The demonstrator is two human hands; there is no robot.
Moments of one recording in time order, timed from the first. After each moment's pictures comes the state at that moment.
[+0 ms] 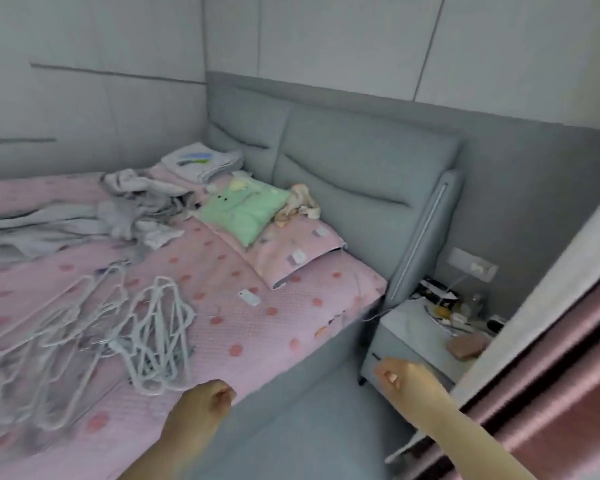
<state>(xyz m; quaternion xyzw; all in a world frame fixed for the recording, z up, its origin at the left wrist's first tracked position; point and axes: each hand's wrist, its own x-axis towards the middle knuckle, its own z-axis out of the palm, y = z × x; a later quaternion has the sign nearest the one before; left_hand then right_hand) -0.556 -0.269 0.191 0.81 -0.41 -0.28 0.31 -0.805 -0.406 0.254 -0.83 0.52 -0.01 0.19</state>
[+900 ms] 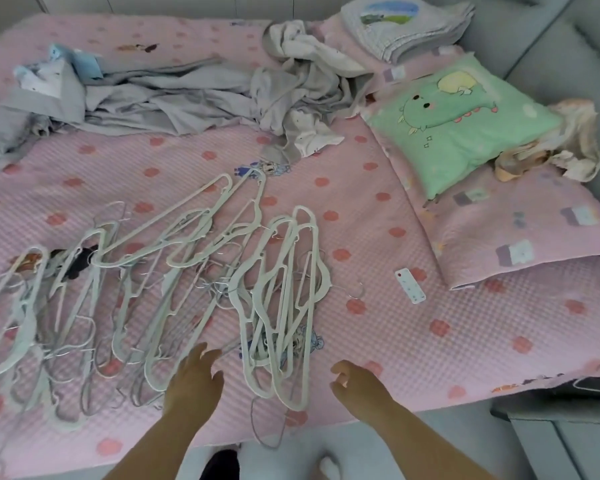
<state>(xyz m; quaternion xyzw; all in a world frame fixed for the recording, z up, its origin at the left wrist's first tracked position) -0.284 -0.304 0.046 0.94 -0.11 -0.29 0.16 -0.407 -0.514 0.046 -0.83 0.31 0.28 0.35</state>
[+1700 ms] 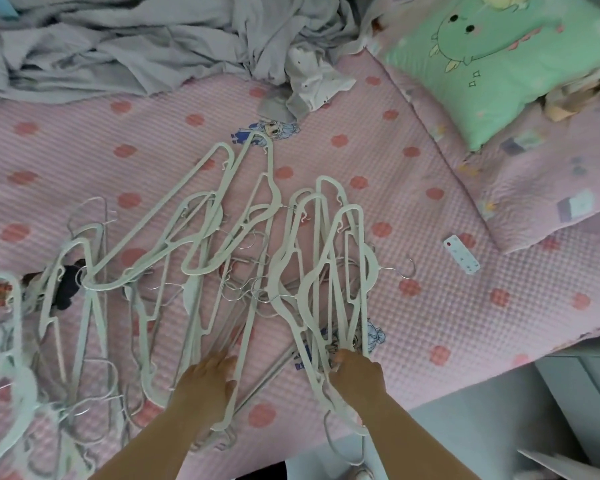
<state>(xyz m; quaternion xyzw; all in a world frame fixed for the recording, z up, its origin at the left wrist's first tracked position) -0.158 -0.251 -0.022 0.85 -0.36 -0.39 -0.07 -0.294 -0.430 -0.017 -0.82 0.40 0.32 0.25</state>
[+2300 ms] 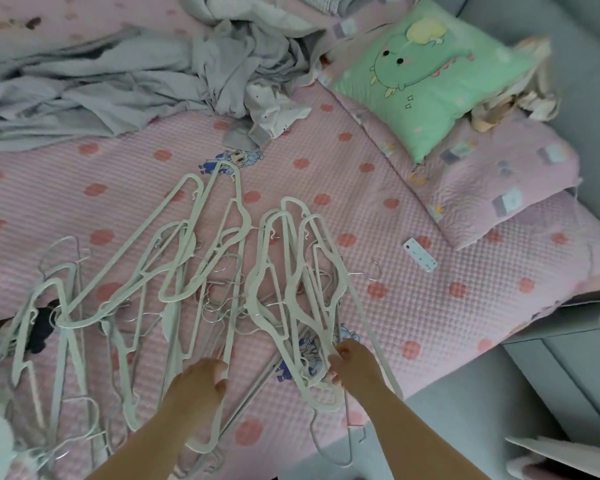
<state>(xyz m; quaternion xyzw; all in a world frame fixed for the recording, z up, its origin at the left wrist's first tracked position) -0.151 -0.273 0.004 0.86 -0.34 -0.38 -0.01 -0.310 -0.442 0.020 -0.68 0.55 0.14 0.46</state>
